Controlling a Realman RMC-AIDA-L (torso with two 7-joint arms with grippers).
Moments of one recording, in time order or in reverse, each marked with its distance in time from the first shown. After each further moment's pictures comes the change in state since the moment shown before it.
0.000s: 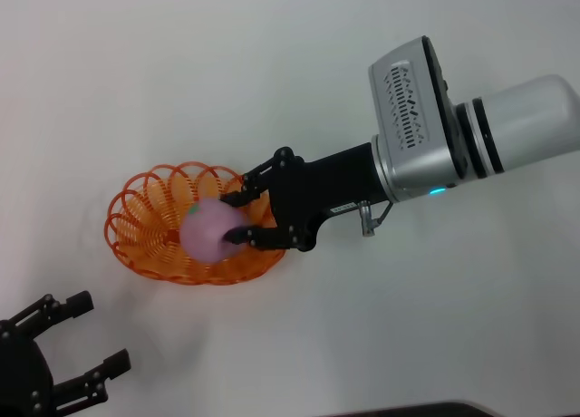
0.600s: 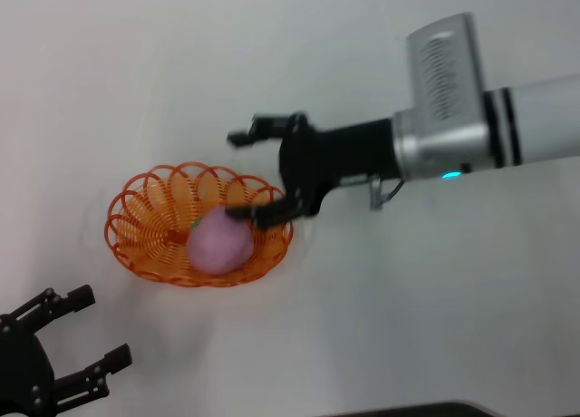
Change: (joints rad) left arm -0.007 0.000 0.000 -0.002 -0.008 0.008 0.000; right arm -0.039 -0.006 0.066 0.003 0.087 -0.008 -0.059
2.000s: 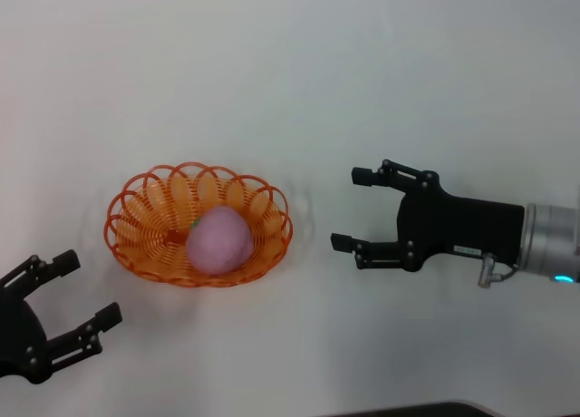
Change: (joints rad) left arm -0.022 0.001 -0.008 -0.024 -0.071 -0.065 0.009; right arm -0.272 -0.007 0.360 0.211 -0.004 -0.195 -0.281
